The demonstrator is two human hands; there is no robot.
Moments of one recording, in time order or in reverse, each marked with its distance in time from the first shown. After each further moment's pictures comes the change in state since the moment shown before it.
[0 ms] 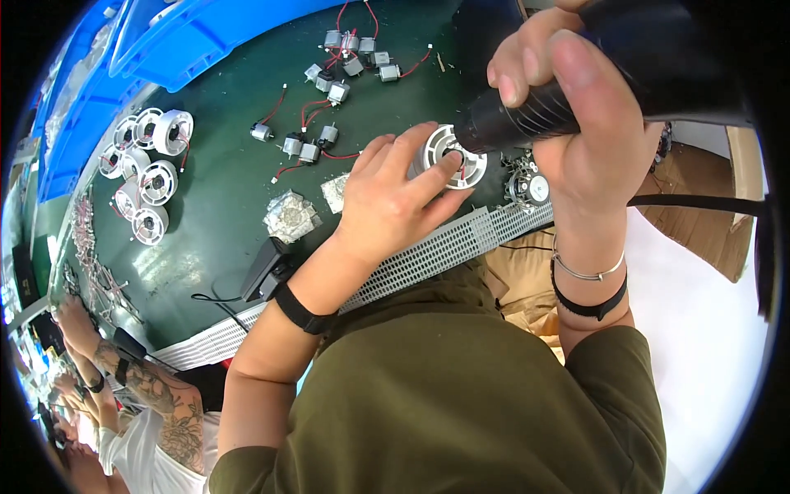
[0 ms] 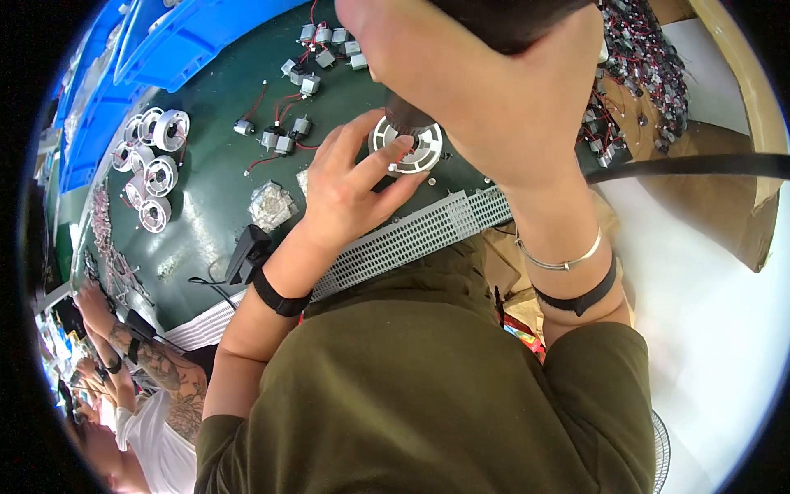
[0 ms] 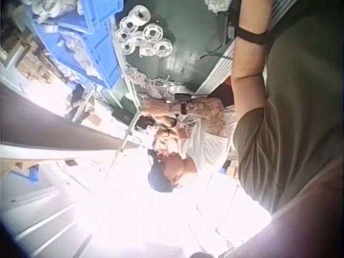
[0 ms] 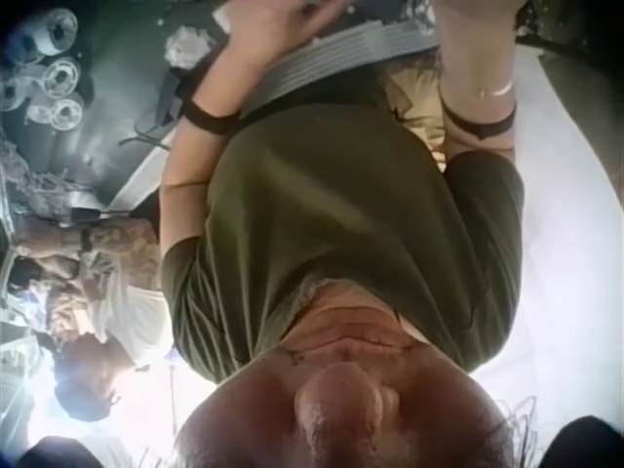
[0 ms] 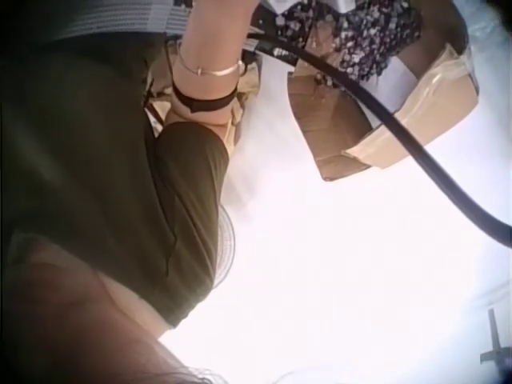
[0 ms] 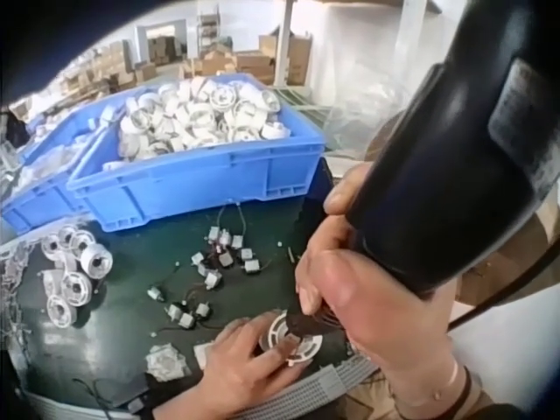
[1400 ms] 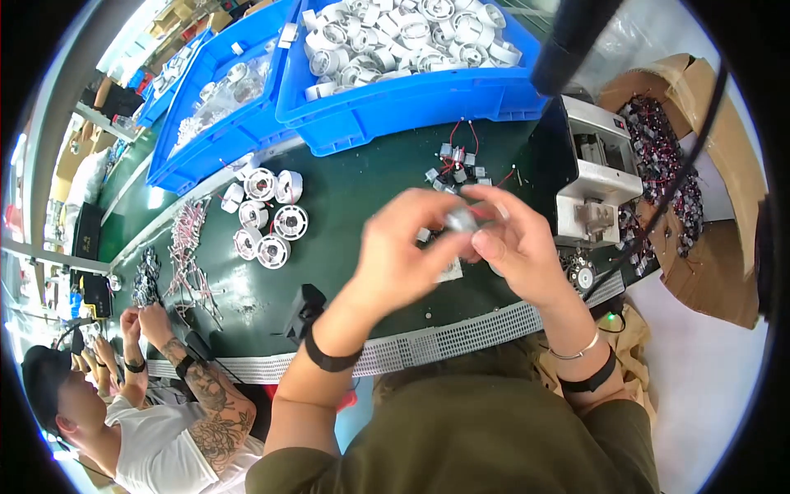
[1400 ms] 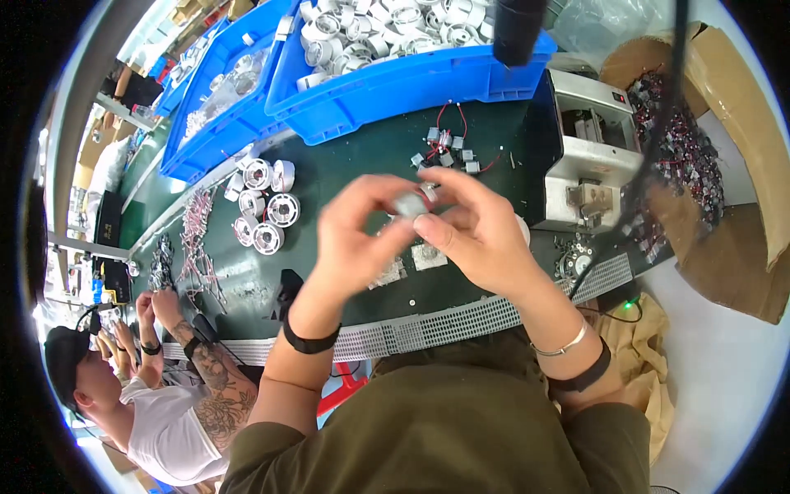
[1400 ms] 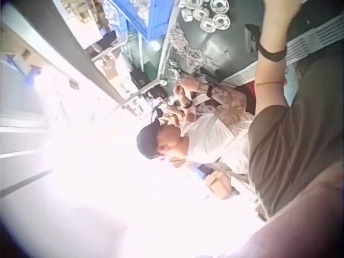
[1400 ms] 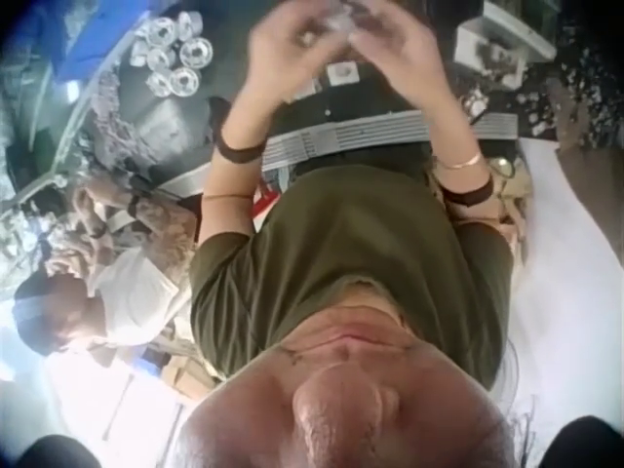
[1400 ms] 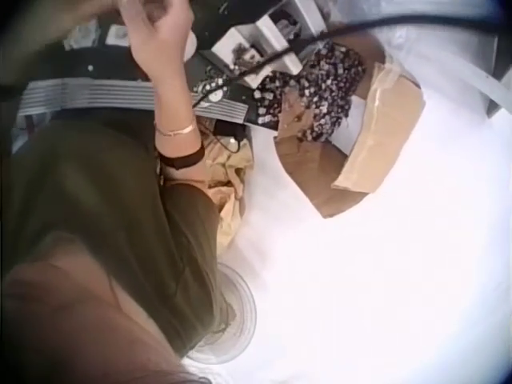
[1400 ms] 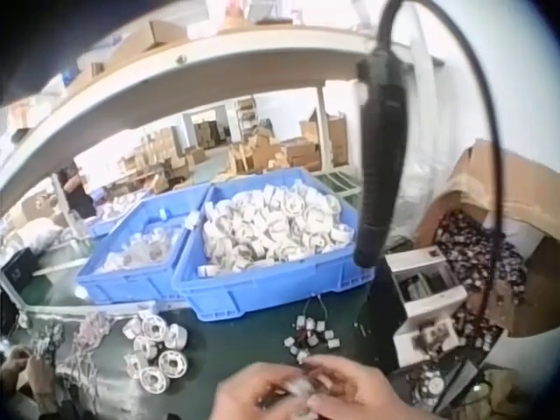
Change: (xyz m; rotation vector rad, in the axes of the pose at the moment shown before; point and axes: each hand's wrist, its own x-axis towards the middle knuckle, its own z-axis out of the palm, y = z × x) left_hand 0.042 -0.005 -0.115 -0.332 0.008 -0.248; right_hand -0.040 0.023 0.032 0.181 -0.295 0.480
